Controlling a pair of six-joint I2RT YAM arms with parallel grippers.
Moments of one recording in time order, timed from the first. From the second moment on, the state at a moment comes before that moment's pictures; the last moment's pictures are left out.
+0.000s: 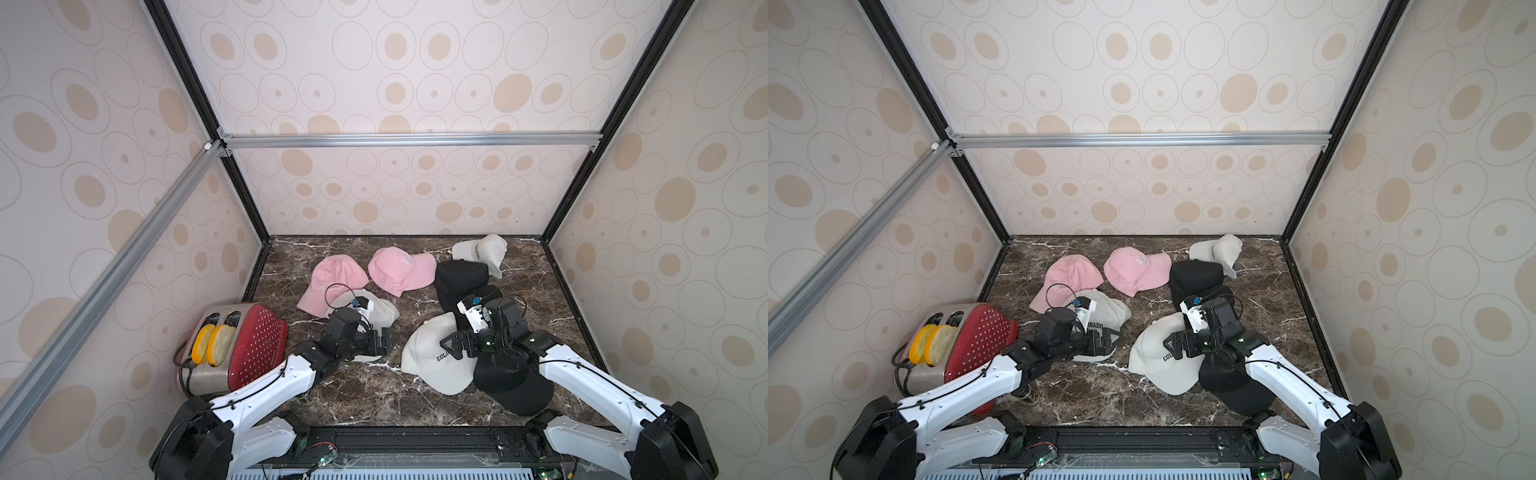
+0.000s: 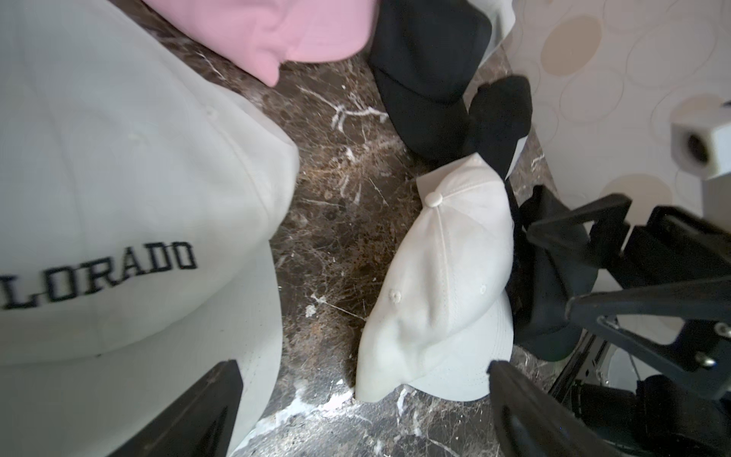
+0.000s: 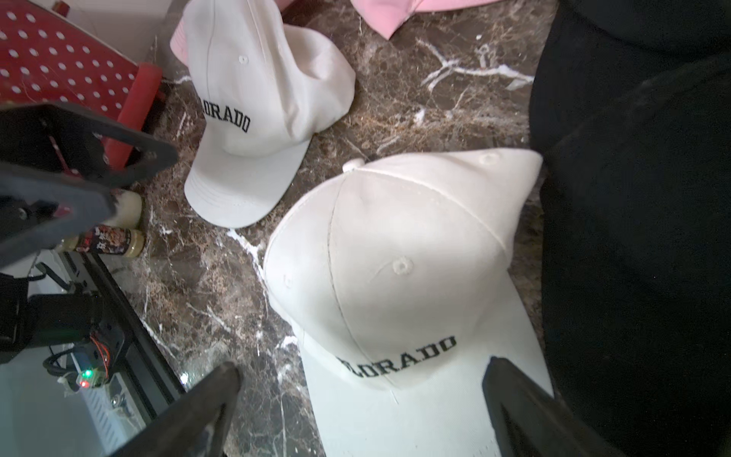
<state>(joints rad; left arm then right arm) -0.65 1.18 0.60 -0.10 0.22 -0.56 0.57 1.09 0.63 -0.35 -0.35 0.25</state>
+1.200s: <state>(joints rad) -0.69 1.65 0.72 0.26 0.56 -0.40 0.57 0.96 0.55 -0.27 -0.29 0.28</state>
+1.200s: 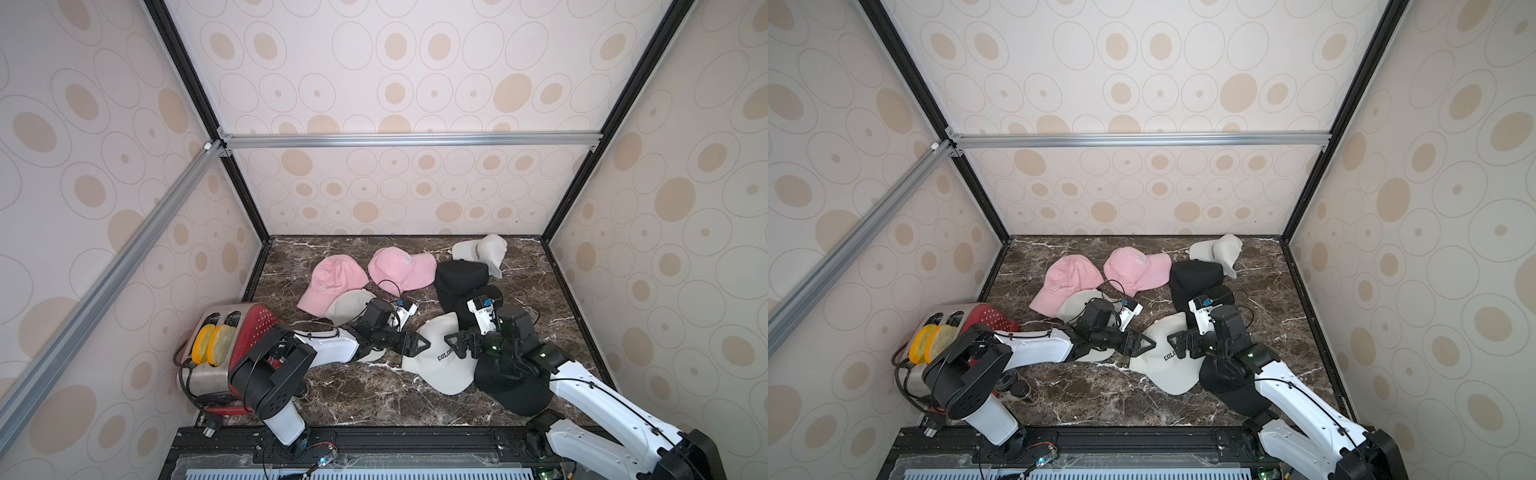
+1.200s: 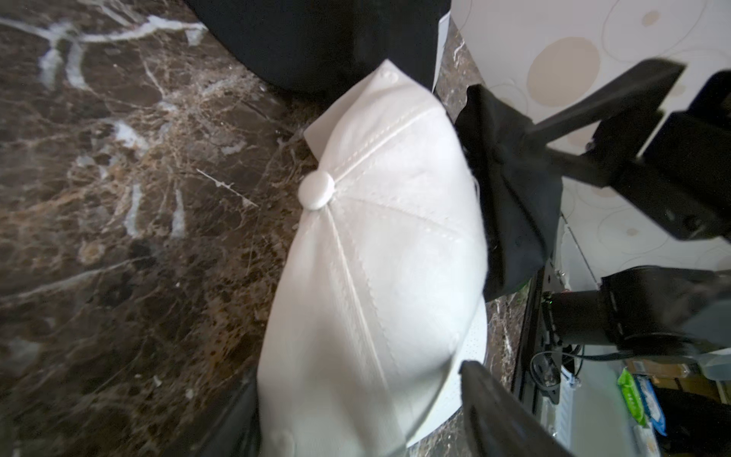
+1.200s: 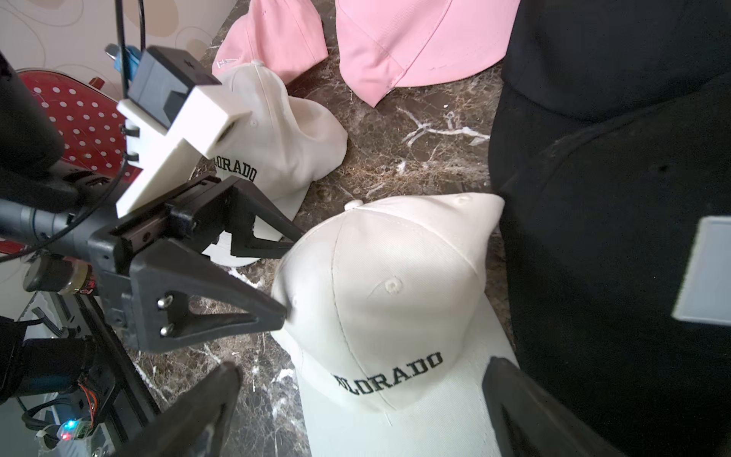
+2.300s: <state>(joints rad) -0.61 1.59 0.90 -0.10 0.76 -0.01 0.53 1.00 0.74 -0.42 -0.31 0.08</state>
